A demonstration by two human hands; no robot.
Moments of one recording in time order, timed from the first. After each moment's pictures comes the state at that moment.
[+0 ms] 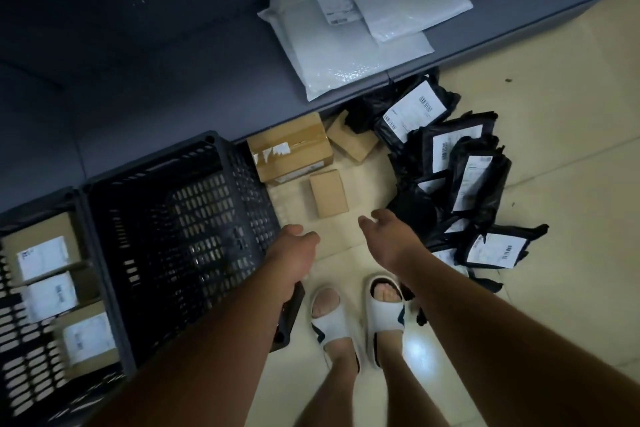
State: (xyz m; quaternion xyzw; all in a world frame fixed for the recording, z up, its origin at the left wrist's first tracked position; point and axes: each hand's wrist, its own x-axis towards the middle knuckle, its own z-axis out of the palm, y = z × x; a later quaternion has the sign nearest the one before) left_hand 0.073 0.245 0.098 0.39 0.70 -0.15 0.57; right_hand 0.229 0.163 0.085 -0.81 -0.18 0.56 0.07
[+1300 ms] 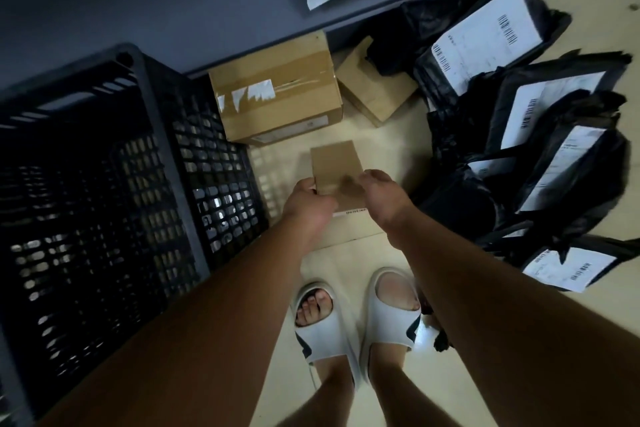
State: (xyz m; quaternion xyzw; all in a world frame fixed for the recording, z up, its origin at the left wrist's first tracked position) left_hand 0.121 0.259 -0.125 0.39 0.72 -0.11 0.57; right_hand 0.246 0.208 -0.129 -0.77 -0.07 0.60 0.21
